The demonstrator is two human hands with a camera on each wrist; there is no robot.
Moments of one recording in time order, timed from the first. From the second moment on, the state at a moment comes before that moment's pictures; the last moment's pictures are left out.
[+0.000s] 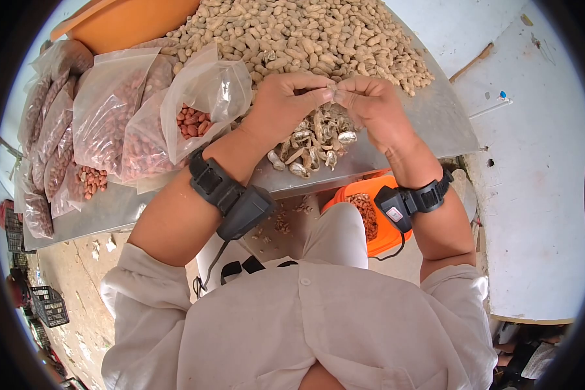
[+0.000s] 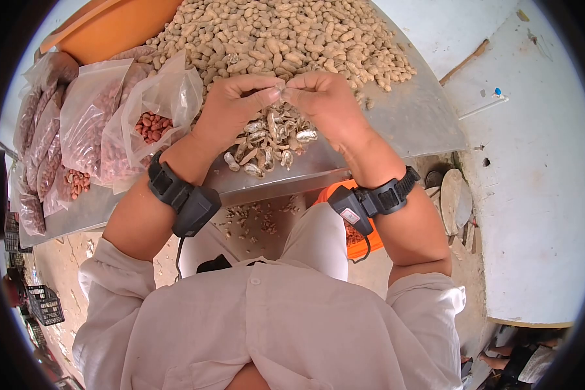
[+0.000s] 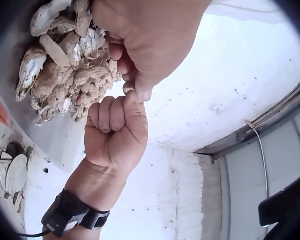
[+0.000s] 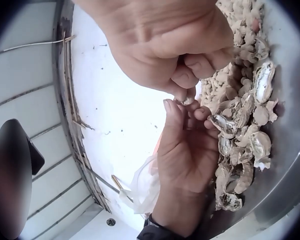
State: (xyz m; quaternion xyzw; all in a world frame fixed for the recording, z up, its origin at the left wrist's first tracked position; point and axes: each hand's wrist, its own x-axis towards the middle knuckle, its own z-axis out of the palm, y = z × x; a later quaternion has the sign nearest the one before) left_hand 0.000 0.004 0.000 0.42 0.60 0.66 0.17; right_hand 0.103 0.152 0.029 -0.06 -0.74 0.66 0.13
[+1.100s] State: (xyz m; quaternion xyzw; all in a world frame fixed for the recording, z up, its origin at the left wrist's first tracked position) left_hand -0.003 0.007 -0.004 0.42 0.62 0.66 0.08; right_hand 0.093 0.133 0.017 -0.12 -0.51 0.84 0.13
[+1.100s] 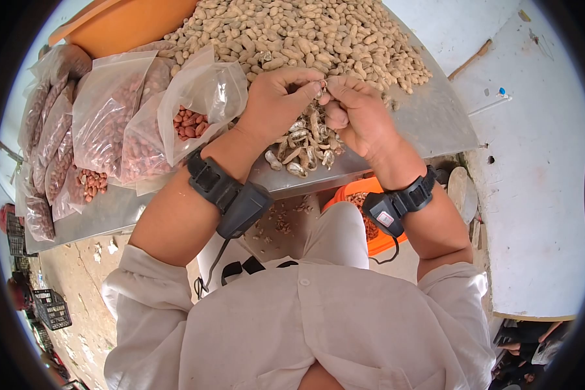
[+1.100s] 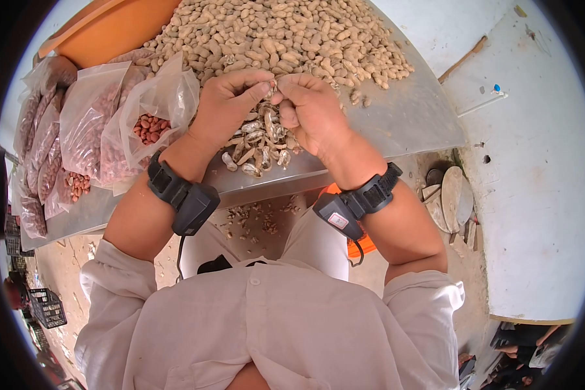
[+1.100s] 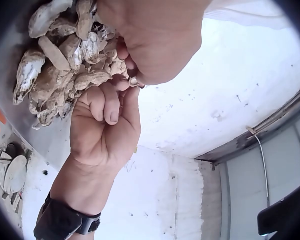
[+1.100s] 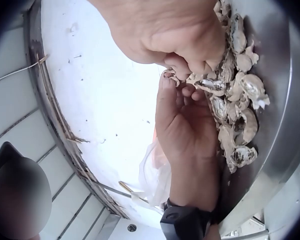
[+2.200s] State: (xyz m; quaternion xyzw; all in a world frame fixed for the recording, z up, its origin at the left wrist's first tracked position) left_hand -0.001 0.009 -0.007 0.53 0.68 0.50 -0.10; right_hand 0.074 0.129 0.054 -0.16 -0.36 0.88 0.26
